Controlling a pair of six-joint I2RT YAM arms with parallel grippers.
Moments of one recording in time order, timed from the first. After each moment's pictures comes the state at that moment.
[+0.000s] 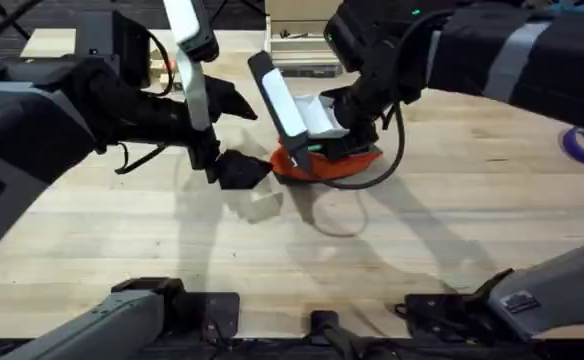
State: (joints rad) left arm 0.01 1.23 0.89 -0.79 0.84 1.02; right arm 0.57 1.75 1.35 -0.90 -0.20 -1.41
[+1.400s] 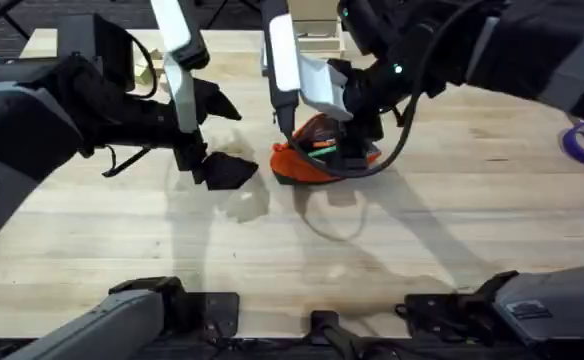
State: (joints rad) left arm 0.09 1.23 0.89 -0.83 0.79 1.11; right arm 0.58 1.63 1.35 -0.90 -0.19 -1.07
